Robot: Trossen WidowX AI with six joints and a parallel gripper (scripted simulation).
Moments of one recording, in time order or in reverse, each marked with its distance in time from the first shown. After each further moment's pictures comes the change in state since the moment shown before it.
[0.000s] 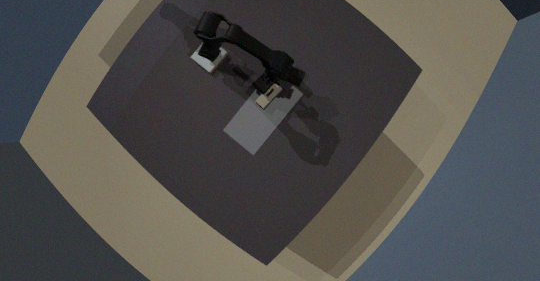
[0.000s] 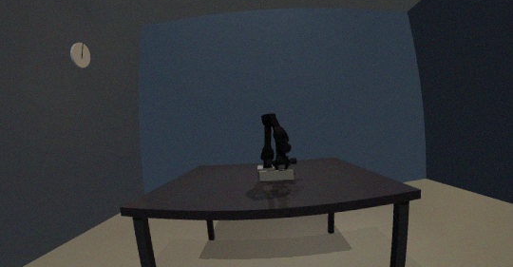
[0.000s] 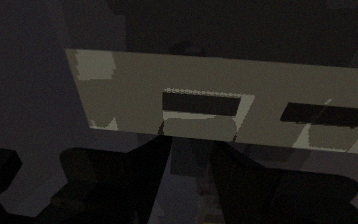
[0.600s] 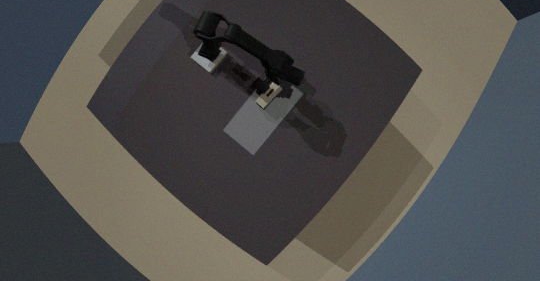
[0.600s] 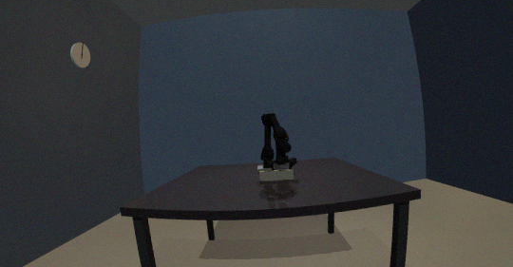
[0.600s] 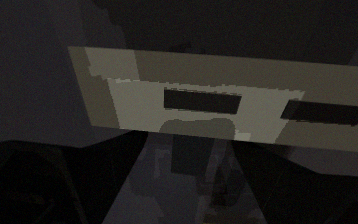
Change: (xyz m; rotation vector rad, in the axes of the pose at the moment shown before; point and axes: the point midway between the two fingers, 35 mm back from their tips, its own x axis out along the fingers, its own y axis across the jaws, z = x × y) arm -0.001 0.000 -0.001 -0.003 -0.007 0.002
